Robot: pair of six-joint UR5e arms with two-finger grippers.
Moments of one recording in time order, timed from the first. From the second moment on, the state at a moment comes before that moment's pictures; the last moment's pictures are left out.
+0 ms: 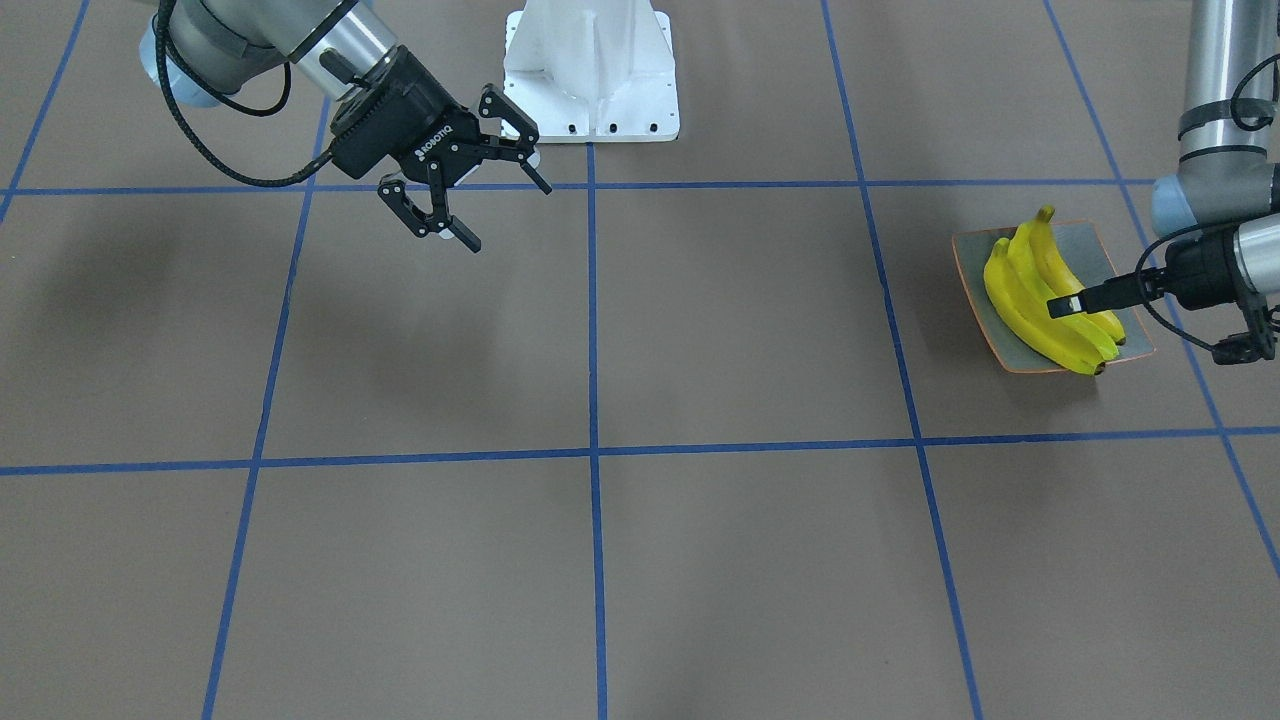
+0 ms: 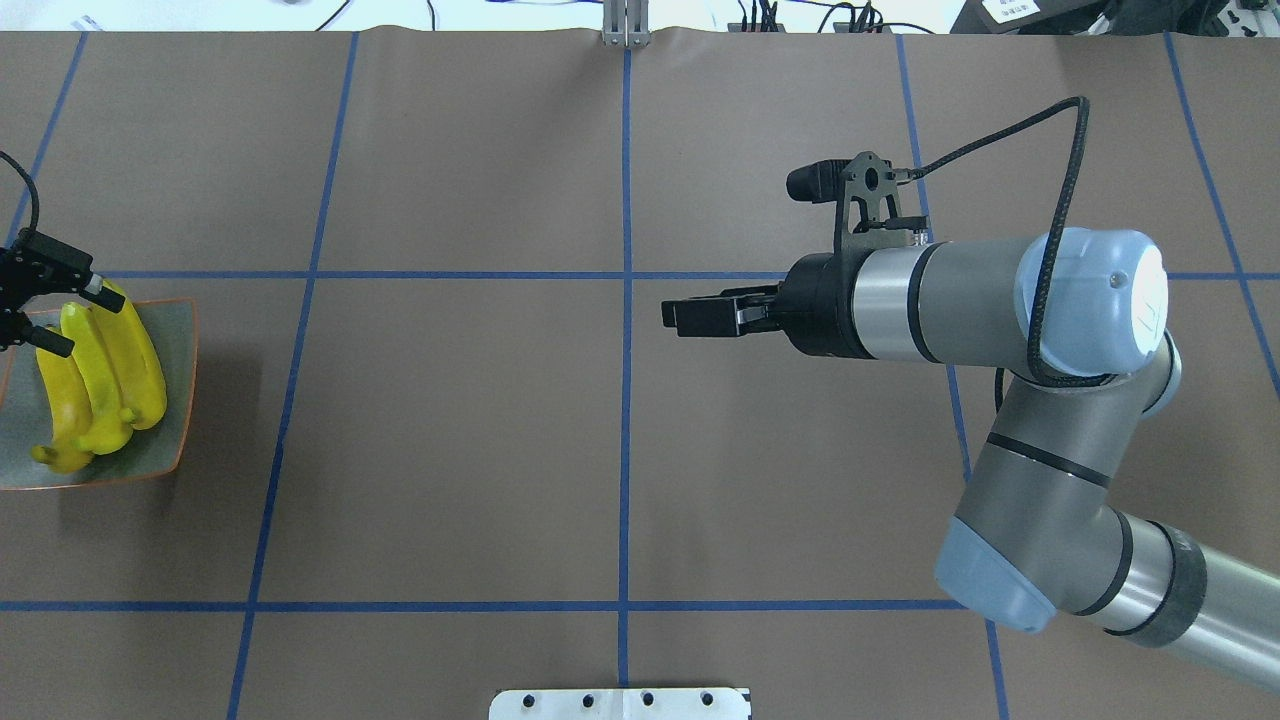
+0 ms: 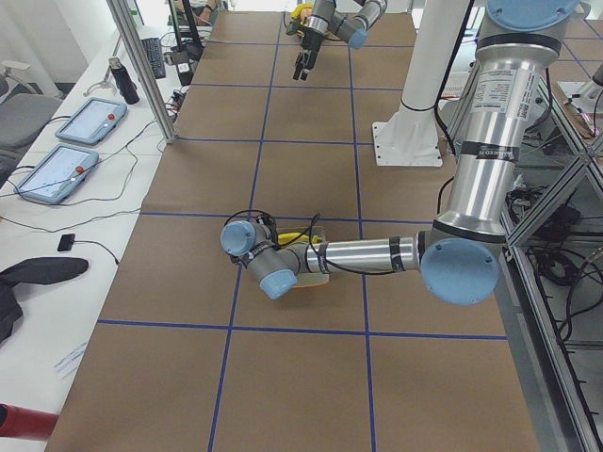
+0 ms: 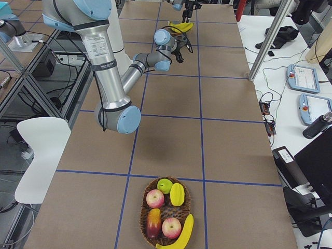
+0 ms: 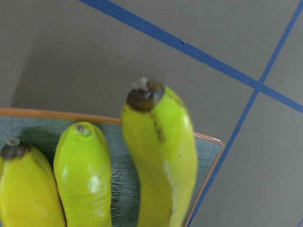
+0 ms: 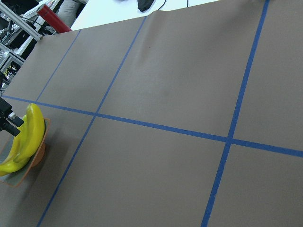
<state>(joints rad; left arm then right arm) -1.22 -1.71 -1.27 -2.56 -2.87 -1.22 0.58 -1.20 1.96 -0.87 1.80 1.12</state>
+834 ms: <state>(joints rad) -1.47 -1.71 -1.38 -2.62 -2.89 -1.24 0.80 -1.50 1.98 -0.87 1.84 1.20</state>
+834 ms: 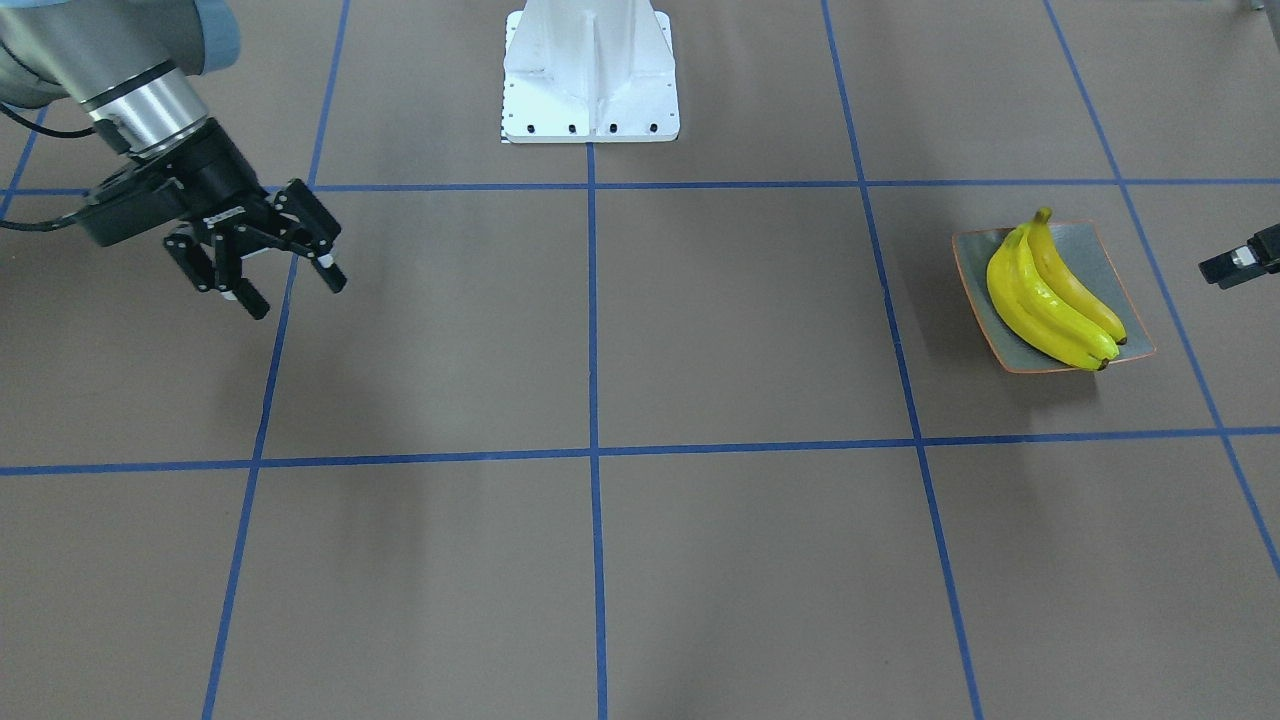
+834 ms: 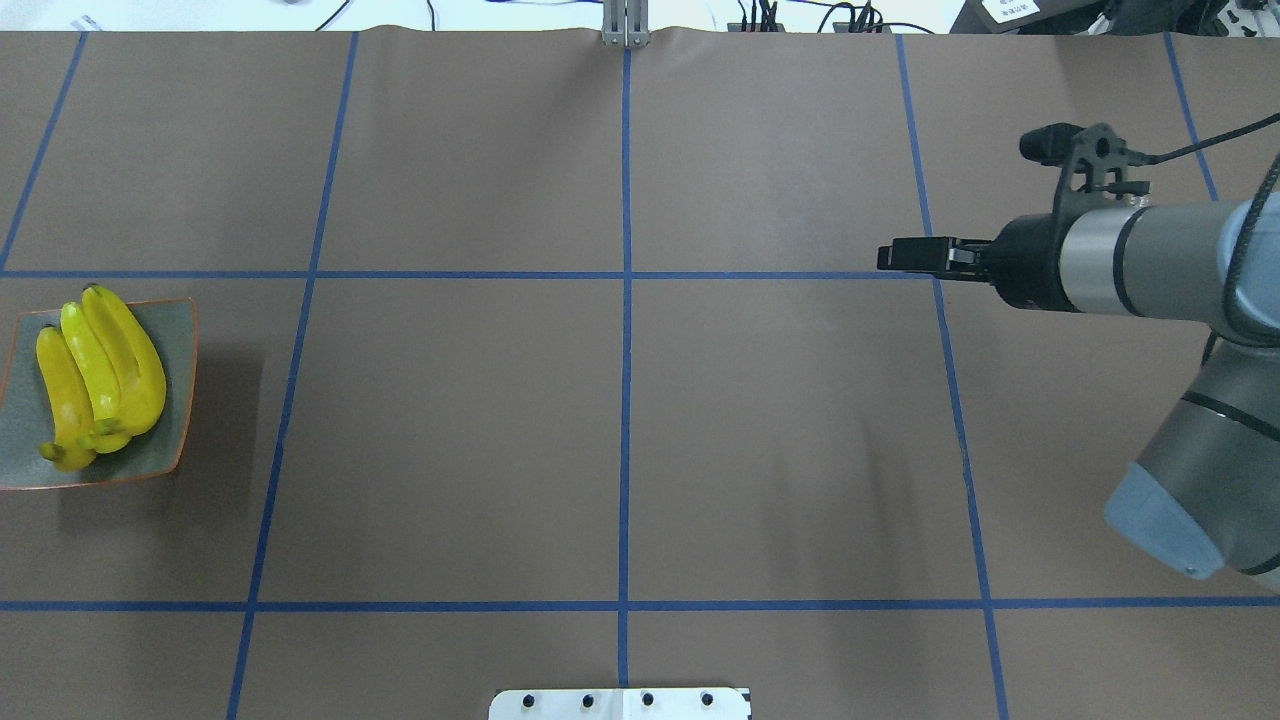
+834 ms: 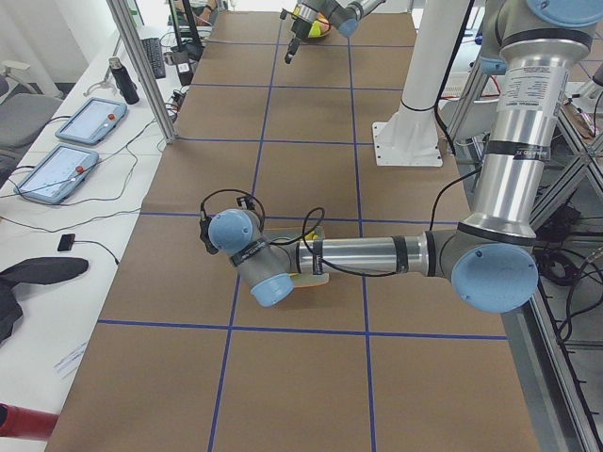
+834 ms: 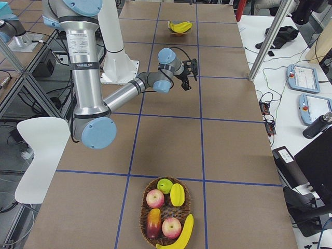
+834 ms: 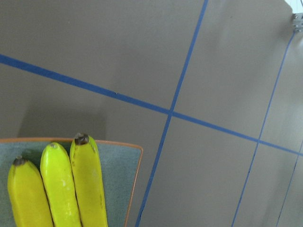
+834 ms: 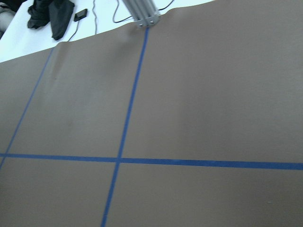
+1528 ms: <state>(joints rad) -1.48 -1.68 -1.45 -2.62 -2.49 -1.19 0.90 -1.61 1.94 -0.87 1.87 1.10</state>
